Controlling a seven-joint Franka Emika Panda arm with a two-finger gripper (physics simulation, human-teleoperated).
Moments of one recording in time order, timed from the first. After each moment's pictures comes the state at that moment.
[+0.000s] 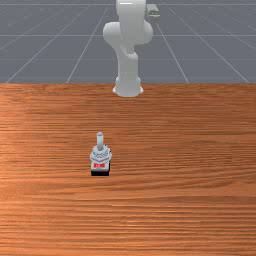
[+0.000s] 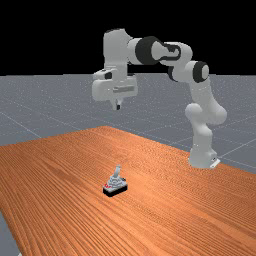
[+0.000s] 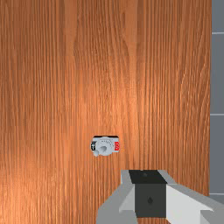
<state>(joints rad) 0.01 0.45 0.00 -1.12 -0.02 1.54 -0.77</state>
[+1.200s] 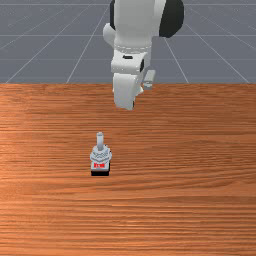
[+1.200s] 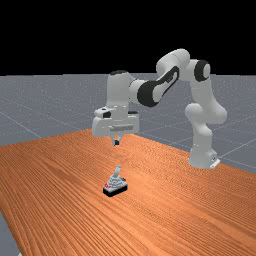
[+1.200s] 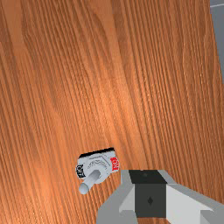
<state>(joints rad) 0.04 0.42 -0.03 -1.56 -0.02 2.03 -0.56</state>
